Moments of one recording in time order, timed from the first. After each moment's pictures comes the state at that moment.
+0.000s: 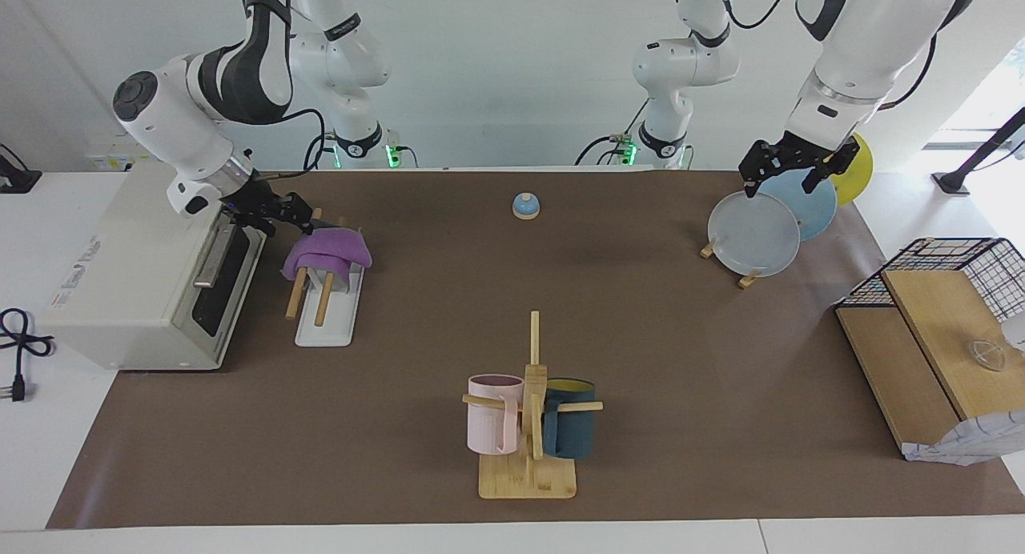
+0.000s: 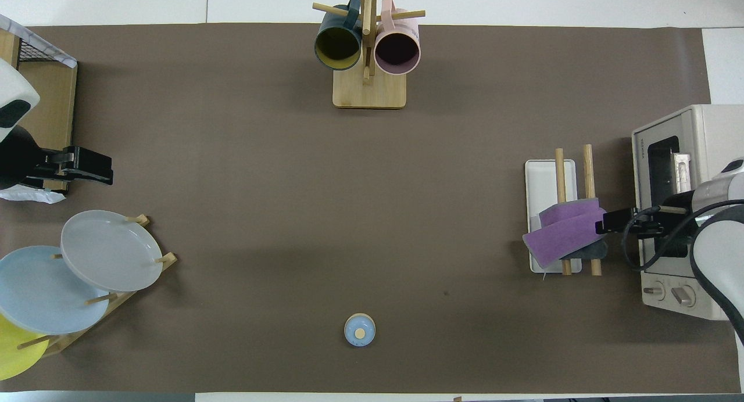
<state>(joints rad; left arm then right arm) 0.00 -0.05 -0.13 -1.65 0.02 1.57 -0.09 -0.17 -0.16 0.01 -2.21 0.21 1.90 -0.13</state>
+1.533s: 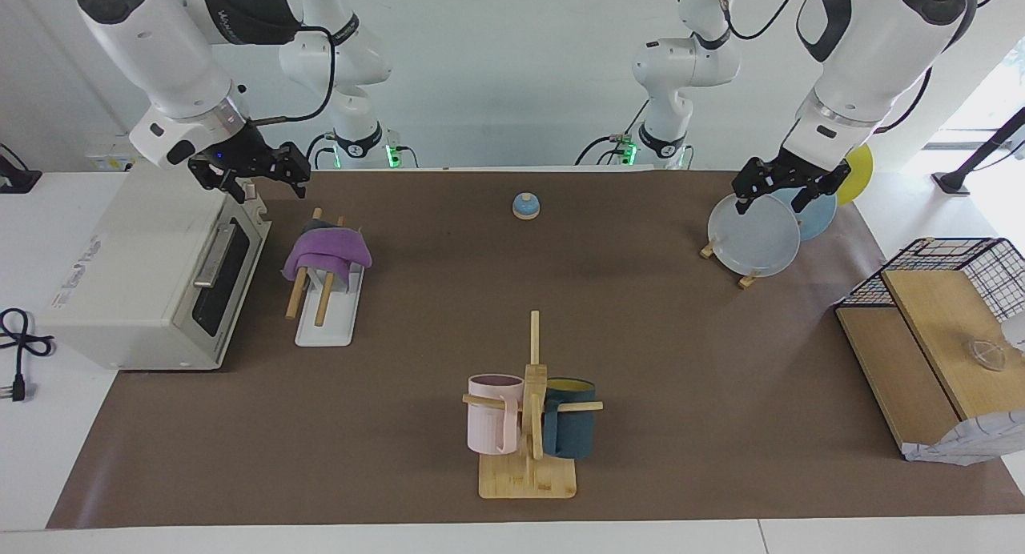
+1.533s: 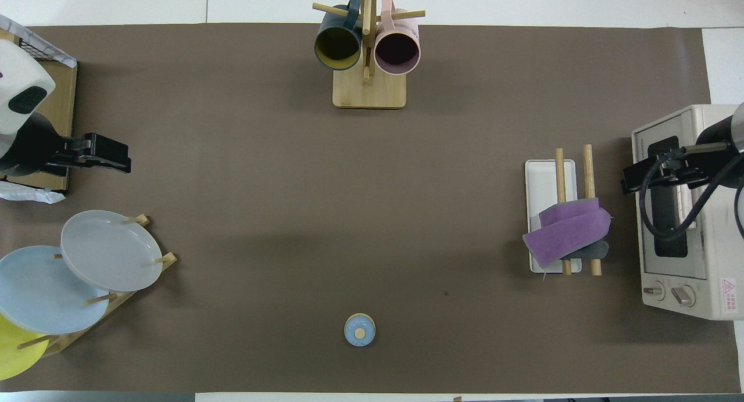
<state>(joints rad) -0.05 -0.01 -0.08 -1.64 -0.03 1.60 -0.09 -0.01 -0.01 0.02 -1.63 0.00 1.49 -0.04</state>
